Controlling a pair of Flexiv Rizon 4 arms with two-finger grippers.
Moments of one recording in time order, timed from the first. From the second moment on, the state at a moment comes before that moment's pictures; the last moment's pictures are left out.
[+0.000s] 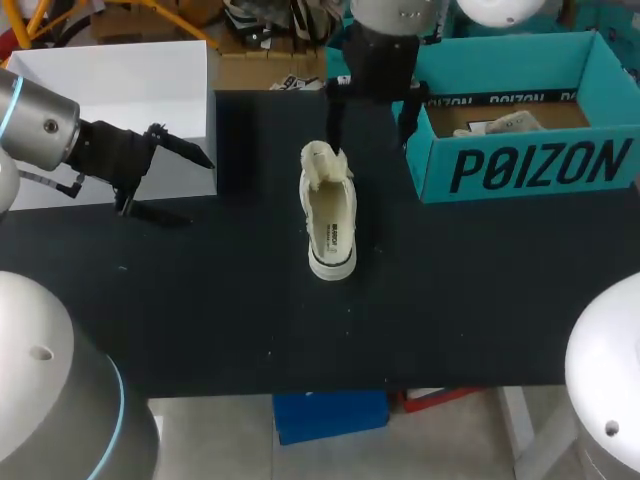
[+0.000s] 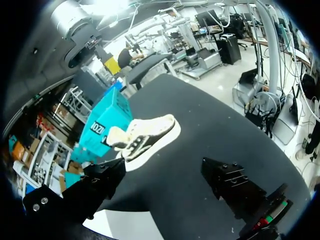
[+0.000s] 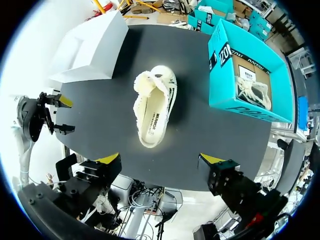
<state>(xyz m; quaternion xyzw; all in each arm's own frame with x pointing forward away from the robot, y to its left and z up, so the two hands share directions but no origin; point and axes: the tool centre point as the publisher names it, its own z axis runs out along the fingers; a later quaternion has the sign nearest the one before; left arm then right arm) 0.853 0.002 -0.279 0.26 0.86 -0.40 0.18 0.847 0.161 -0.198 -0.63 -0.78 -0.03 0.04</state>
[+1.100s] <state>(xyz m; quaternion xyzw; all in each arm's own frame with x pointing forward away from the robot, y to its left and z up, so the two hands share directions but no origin) 0.853 0.002 -0.279 0.26 0.86 -0.40 0.18 0.856 0.187 -0.201 -0.59 -0.80 -0.07 0.04</state>
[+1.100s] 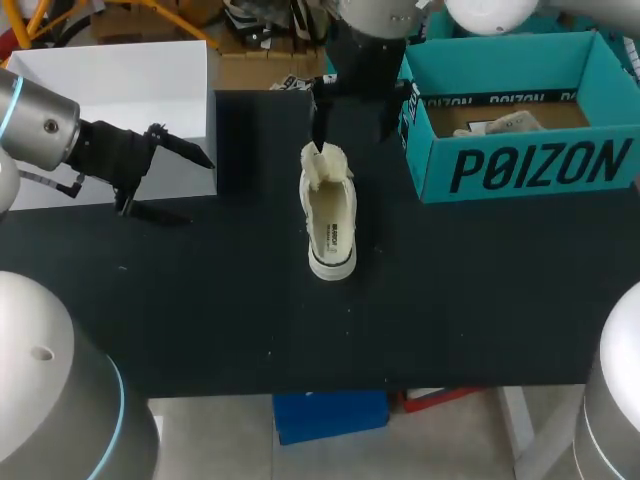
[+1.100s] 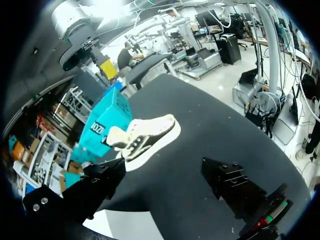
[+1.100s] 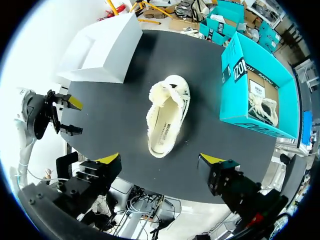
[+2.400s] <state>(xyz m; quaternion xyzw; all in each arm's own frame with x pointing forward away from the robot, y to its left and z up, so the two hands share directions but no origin) 0.924 -0.015 -0.276 0.20 0.90 -0.35 0.16 0.798 0.144 -0.216 -0.58 -0.78 -0.24 0.03</state>
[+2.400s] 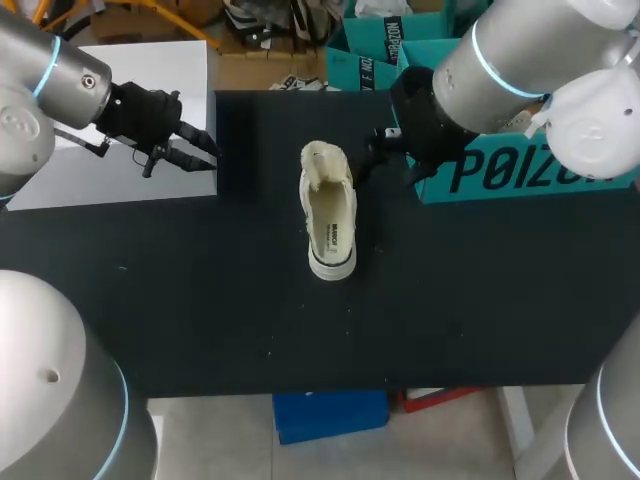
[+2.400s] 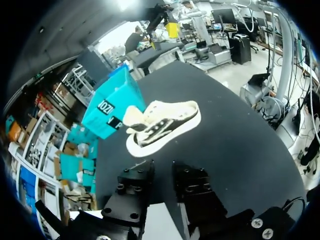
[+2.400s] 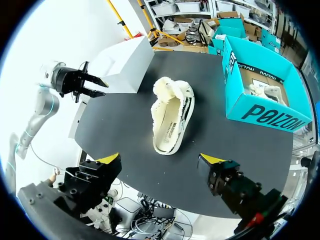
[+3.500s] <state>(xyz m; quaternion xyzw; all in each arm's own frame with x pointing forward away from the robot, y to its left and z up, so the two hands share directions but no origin) 0.987 -0.136 -0.329 0.25 0.89 -0.37 0.08 0.798 0.144 -0.216 -0.58 -0.78 -0.24 0.03</state>
